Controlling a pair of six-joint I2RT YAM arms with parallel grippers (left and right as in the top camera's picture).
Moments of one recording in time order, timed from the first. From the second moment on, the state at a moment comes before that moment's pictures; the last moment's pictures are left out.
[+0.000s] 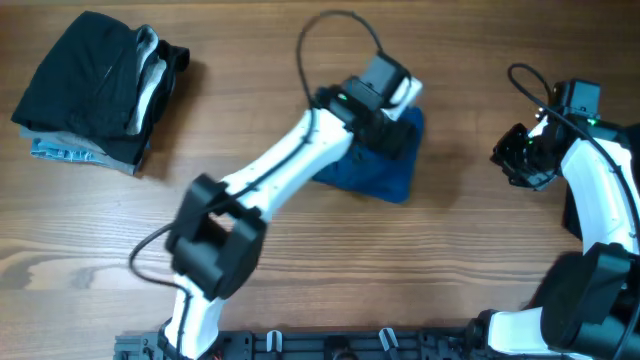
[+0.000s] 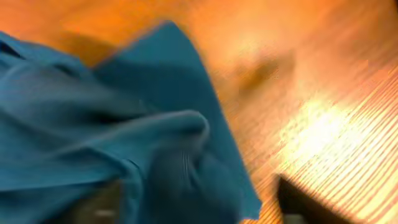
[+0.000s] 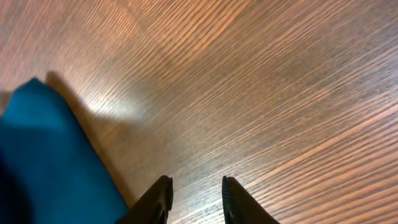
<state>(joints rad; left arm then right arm) -0.72 2.08 1.74 -0.70 0.19 -0.13 -0.27 1.60 1.14 -0.88 -0.19 0.44</state>
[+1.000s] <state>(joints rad) -0.33 2.25 1.75 -1.02 0.54 0.06 0.20 1.89 1.14 -0.77 -0.34 0.40</state>
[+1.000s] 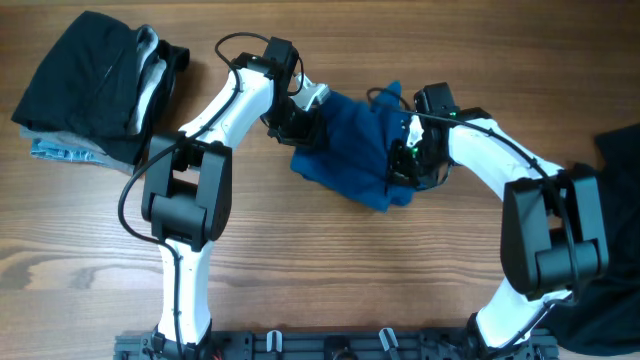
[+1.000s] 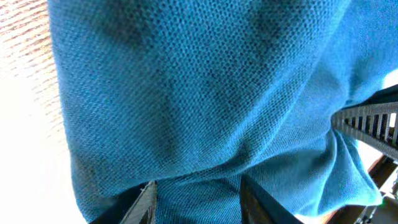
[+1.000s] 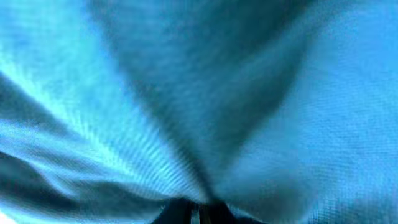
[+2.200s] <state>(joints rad) -0.30 2.04 1.93 -1.20 0.66 -0.08 0.01 1.71 1.18 -0.48 -0.39 0.16</state>
